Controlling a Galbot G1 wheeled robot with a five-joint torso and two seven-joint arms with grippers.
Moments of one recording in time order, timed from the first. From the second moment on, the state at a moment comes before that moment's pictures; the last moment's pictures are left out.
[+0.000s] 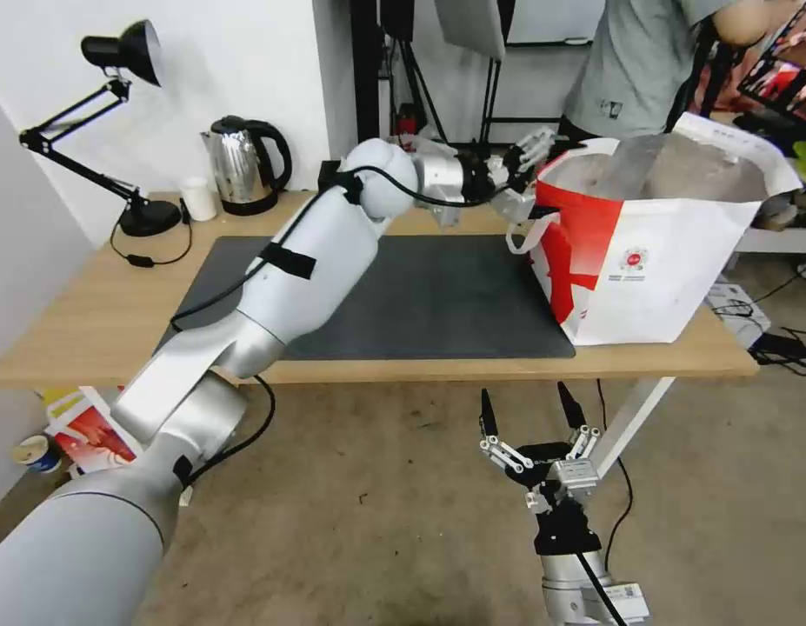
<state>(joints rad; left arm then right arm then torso) -0.05 -1.43 0.20 -1.13 0.47 -0.67 0.58 -1.67 1.06 0.09 2.14 -0.02 0.45 0.54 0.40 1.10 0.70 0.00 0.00</state>
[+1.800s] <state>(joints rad) 0.92 -0.71 -0.75 -1.90 -0.21 -0.33 0.41 -1.67 1.06 0.09 2.14 -0.02 0.45 0.54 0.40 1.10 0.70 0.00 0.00</state>
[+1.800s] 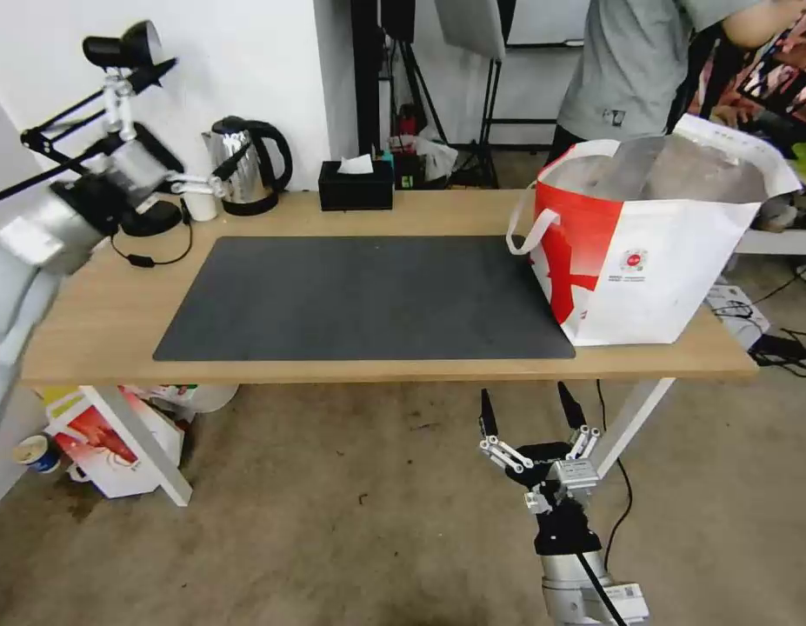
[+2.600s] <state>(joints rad) 1.35 -1.10 -1.04 -2.09 -0.24 -0.34 0.31 -1.67 1.06 0.09 2.14 -0.02 0.45 0.54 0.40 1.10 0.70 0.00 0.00</state>
